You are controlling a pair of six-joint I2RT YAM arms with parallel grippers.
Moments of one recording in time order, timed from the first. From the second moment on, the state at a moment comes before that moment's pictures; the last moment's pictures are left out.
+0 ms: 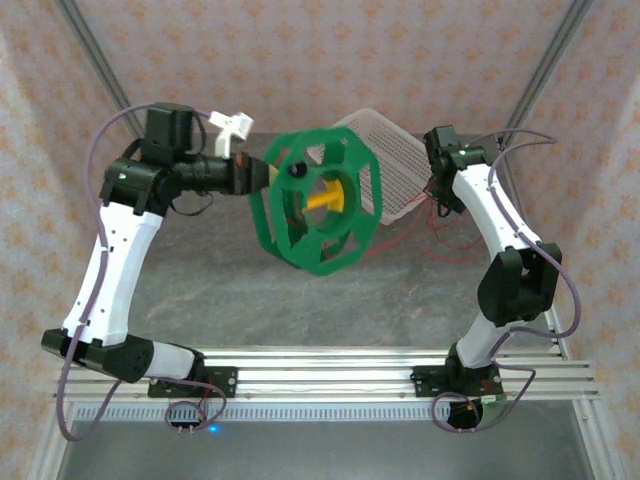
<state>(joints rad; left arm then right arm) -0.26 1.38 1.82 -1.11 0.77 -0.29 0.17 1.70 1.63 -1.15 0.40 0.86</state>
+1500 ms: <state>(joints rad) -0.71 1.72 1.97 -1.32 -0.37 -0.23 0.47 1.77 2.12 -1.34 0.07 0.57</state>
